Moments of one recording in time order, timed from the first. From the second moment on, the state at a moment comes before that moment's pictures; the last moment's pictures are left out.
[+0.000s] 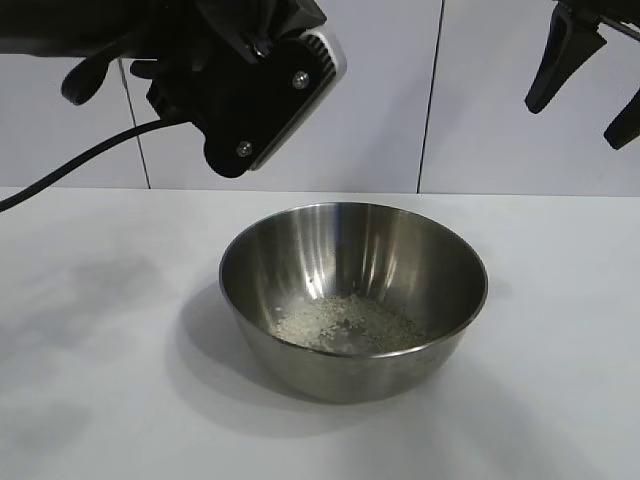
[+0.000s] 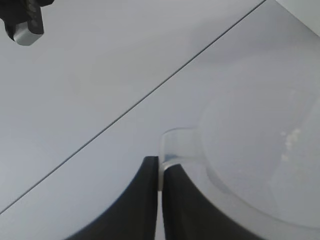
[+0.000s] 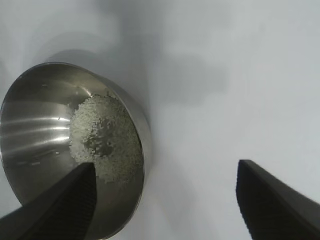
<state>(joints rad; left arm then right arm) -0.81 1.59 -0.88 -0.39 -0.52 2.61 -0.05 1.73 -1.50 0.38 1.16 -0.12</state>
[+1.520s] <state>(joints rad) -0.43 1.58 -1.01 -0.41 0.04 0.44 -0.05 1.73 -1.50 0.38 1.16 -0.15</state>
